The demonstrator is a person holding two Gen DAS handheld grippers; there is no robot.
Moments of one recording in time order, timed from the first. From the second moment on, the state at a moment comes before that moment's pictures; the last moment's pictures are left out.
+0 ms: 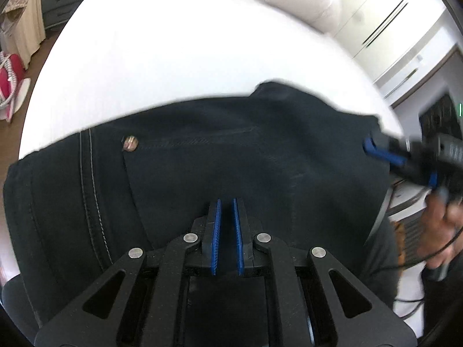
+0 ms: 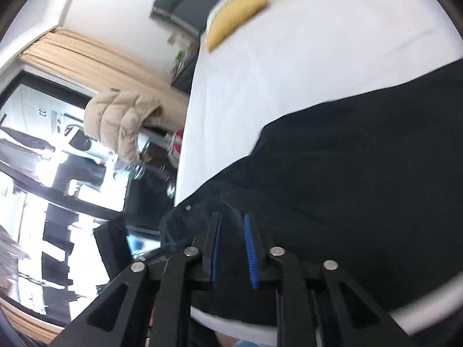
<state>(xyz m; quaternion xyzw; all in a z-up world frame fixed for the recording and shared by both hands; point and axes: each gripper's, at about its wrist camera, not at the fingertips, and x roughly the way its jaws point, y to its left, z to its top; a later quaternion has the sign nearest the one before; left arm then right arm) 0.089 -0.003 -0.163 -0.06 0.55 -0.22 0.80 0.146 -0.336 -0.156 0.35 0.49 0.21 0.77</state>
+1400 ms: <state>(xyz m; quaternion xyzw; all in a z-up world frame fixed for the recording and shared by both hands) 0.078 -0.020 -0.187 -0.06 0.55 -0.21 0.81 0.138 -0.650 -0.253 0.52 0.36 -0.07 0.77</state>
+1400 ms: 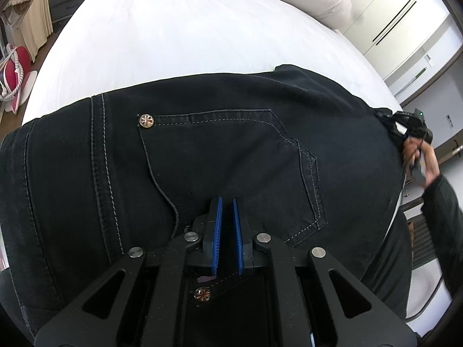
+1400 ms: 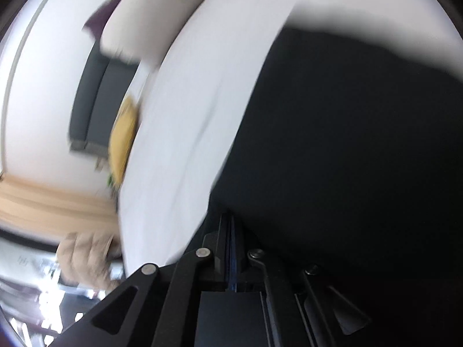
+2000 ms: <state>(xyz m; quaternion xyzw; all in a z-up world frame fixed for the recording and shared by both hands) 0.074 -0.022 -0.188 -0.07 0.54 -0.20 0.81 0.071 -0.505 -0.248 0.50 0.43 0.11 0.74</state>
